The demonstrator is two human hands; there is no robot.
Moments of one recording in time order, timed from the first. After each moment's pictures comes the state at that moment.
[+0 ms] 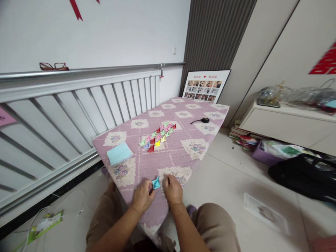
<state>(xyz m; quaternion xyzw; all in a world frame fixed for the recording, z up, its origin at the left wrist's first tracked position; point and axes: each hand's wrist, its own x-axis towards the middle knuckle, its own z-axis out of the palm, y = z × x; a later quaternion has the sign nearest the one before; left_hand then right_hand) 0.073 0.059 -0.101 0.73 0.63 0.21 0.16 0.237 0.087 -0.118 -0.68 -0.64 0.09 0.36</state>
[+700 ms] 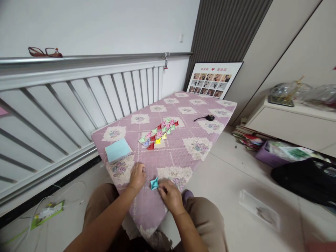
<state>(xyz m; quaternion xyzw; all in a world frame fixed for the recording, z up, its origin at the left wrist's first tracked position) 0.054 0.135 -0.109 0.68 0.67 0.26 0.12 0.247 0.073 -0.110 -0.54 -0.74 0.20 0.34</state>
